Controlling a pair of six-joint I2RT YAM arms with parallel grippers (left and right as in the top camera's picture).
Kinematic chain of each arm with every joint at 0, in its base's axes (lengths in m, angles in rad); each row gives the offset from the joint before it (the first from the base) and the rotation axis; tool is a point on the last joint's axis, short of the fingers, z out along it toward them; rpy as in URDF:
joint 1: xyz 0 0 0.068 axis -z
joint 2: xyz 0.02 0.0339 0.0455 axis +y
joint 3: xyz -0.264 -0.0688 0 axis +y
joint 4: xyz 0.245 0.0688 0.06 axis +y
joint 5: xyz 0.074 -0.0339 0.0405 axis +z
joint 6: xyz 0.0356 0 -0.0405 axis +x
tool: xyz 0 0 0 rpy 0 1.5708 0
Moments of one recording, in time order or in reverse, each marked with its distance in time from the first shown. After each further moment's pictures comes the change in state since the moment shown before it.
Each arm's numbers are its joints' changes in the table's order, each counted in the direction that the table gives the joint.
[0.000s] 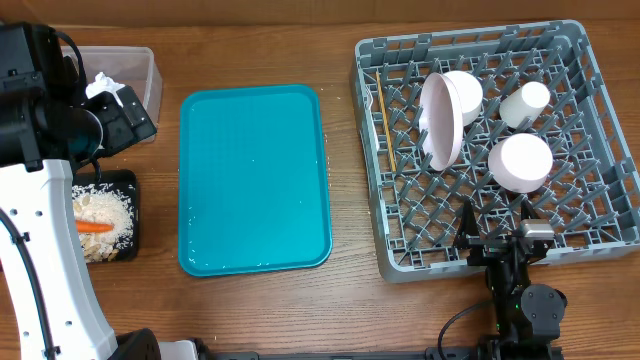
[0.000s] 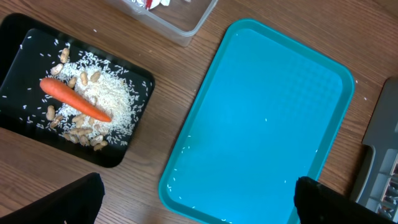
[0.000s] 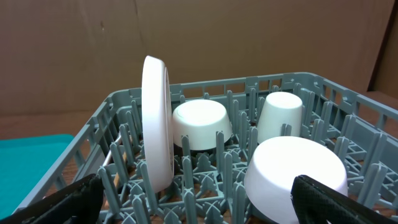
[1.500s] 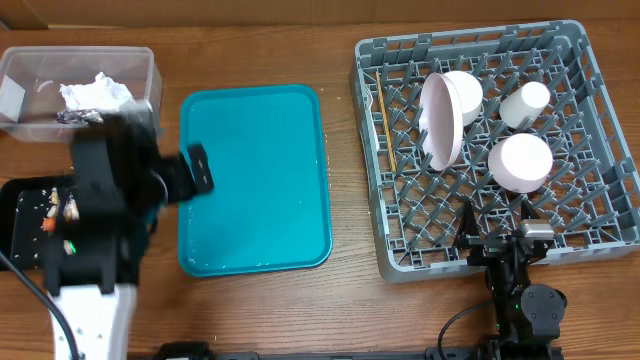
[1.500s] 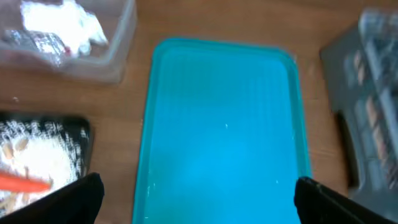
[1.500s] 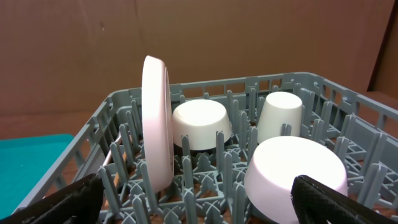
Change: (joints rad) left arm 0.190 -0.502 0.782 -0.597 -0.041 0.162; right arm 0.000 0.000 0.000 0.001 0.000 0.000
